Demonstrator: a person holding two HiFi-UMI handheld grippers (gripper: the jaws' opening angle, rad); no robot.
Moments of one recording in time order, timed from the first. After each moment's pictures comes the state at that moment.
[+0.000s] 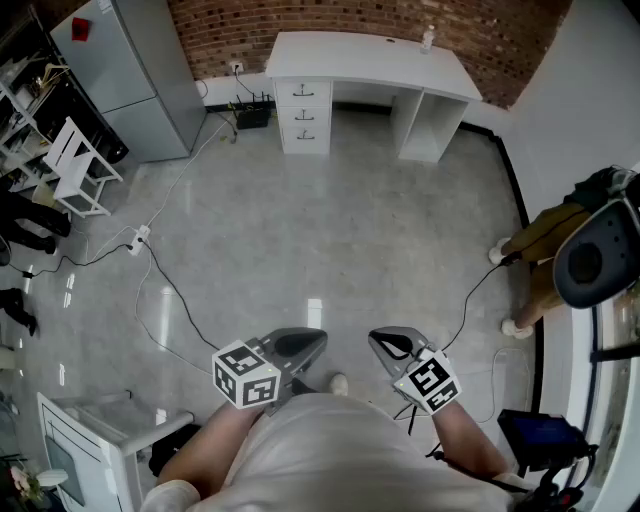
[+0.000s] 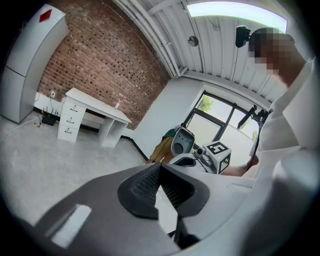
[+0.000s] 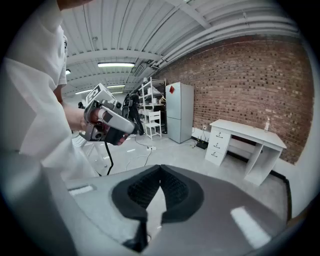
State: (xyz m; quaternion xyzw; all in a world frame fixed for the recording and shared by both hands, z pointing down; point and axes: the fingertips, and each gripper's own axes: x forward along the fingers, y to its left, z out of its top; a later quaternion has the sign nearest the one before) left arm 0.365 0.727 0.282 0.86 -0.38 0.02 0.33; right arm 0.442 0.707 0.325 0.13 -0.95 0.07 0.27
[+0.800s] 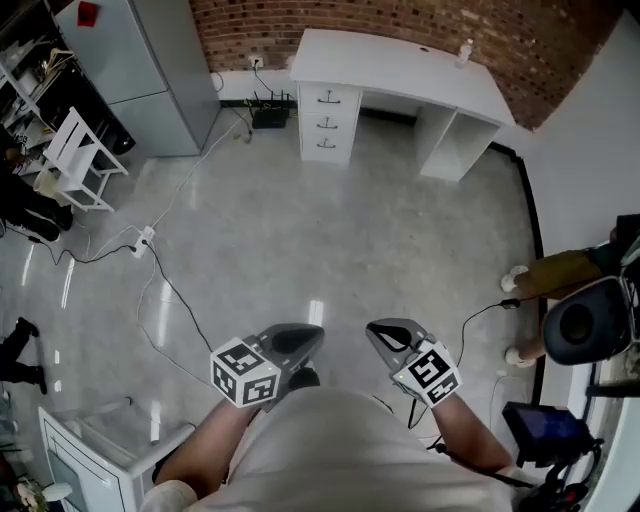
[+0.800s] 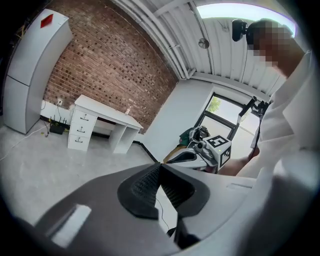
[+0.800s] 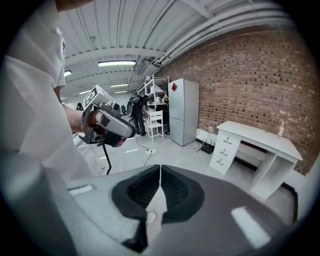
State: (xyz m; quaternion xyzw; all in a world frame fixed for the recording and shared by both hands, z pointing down) left arm 0.240 0.600 0.300 0.86 -0.41 0.03 0.32; right arm 0.316 0.569 0.335 0.10 -0.95 0.06 0.28
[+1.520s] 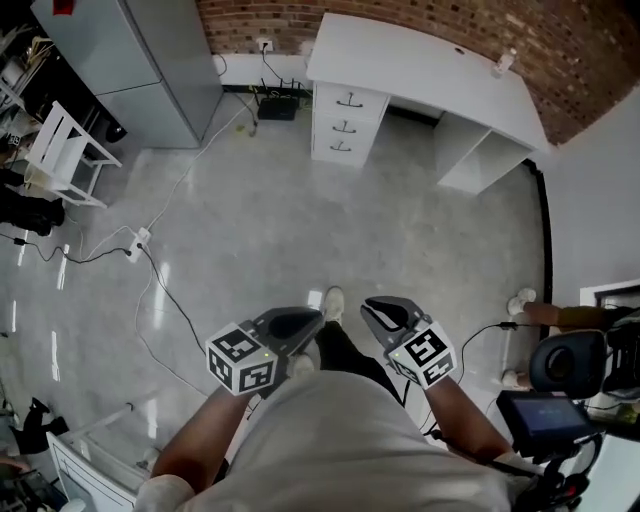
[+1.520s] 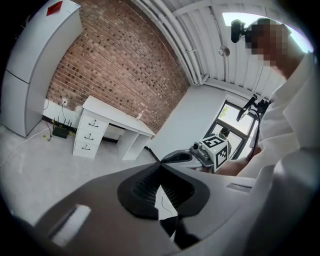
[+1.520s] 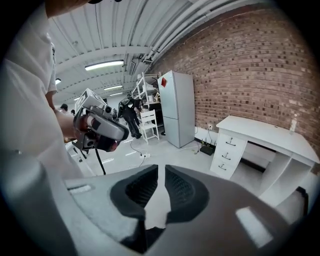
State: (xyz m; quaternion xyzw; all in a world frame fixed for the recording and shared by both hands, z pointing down) left arm 0.098 0.393 0.325 0.84 -0.42 0.01 0.34; right arm 0.165 0.350 0.367 0.10 -0.95 0.10 0.29
